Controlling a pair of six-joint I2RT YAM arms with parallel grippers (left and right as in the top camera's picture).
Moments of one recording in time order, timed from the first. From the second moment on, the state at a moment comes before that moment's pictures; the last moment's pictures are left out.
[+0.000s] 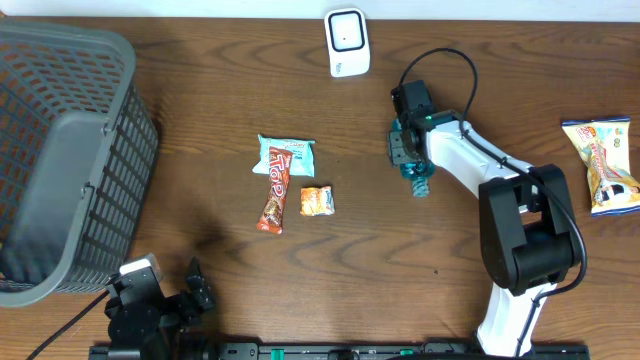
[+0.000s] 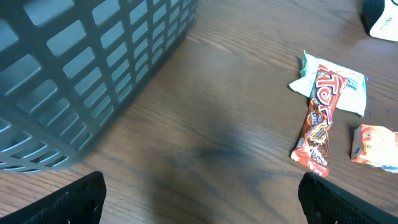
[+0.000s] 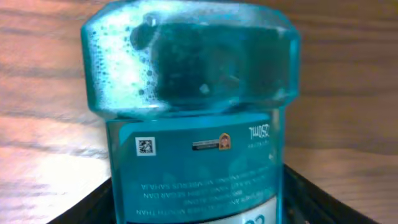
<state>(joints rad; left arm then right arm) -0.02 0.01 0.53 -1.11 -0.17 -0.27 0.31 2.03 1.32 -0.55 0.24 0.20</state>
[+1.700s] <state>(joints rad) -0.02 0.01 0.53 -1.11 -0.17 -0.27 0.22 2.18 1.49 -0.54 0.26 0.00</state>
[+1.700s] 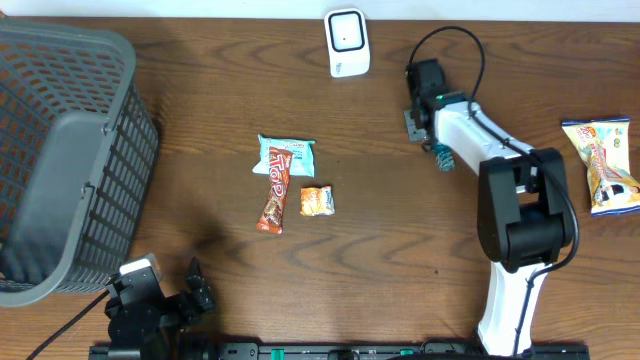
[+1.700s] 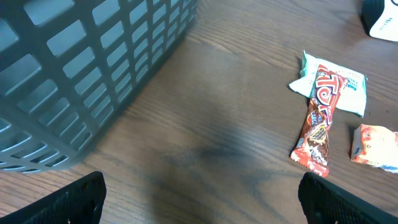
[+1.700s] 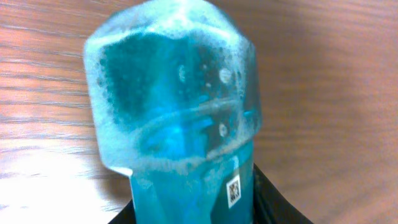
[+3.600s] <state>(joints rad) -0.02 0.01 0.53 -1.11 -0.17 -0.27 0.35 2.19 1.59 -0.86 0.01 0.00</state>
